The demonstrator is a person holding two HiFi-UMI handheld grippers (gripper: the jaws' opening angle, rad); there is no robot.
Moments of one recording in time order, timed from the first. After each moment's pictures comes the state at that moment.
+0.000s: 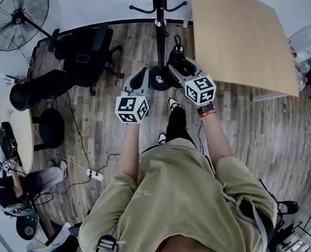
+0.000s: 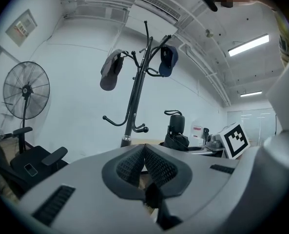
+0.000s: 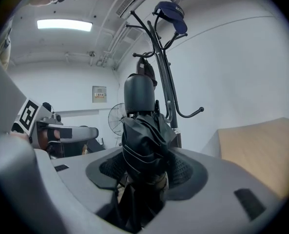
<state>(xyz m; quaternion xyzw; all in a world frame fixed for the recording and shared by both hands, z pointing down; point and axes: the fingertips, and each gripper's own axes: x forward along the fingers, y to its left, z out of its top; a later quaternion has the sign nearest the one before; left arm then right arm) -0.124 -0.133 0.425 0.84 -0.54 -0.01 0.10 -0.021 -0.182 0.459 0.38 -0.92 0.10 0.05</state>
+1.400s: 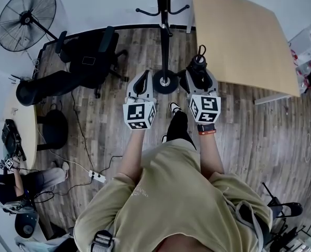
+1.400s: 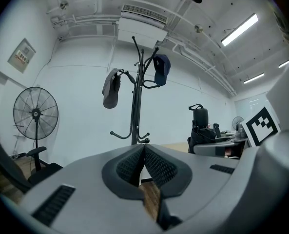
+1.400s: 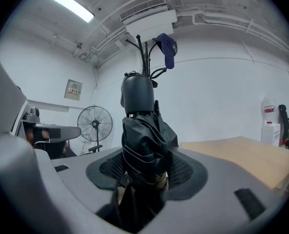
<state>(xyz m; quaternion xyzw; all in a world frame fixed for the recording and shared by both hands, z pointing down) -0.125 -0.075 0.376 0.81 -0.59 0.00 0.03 0.044 -0.102 0.400 0.57 -0.82 0.04 0.04</state>
